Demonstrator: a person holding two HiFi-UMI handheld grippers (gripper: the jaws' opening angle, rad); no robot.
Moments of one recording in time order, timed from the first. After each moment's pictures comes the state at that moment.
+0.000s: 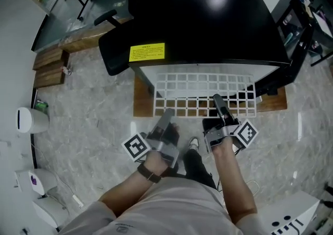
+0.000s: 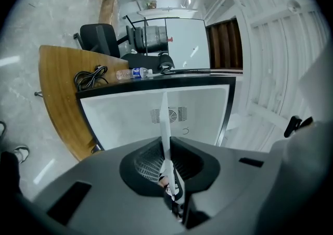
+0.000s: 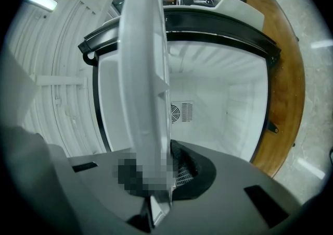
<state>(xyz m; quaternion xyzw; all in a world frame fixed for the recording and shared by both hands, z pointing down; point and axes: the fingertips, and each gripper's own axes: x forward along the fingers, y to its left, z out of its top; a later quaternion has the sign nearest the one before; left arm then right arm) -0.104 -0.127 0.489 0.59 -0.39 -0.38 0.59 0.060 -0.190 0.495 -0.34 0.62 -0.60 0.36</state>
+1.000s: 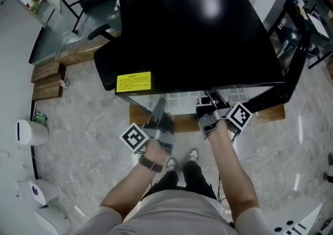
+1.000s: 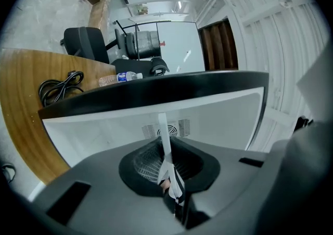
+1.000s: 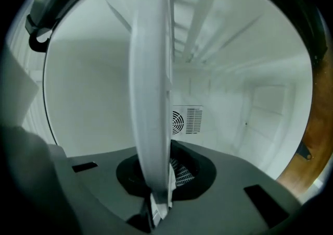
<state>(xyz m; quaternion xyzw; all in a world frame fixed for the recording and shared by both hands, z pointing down) -0.111 -0.237 0.484 0.62 -0.41 -0.39 0.54 0.050 -0.301 0.494 -0.35 0.63 -0.60 0.34</state>
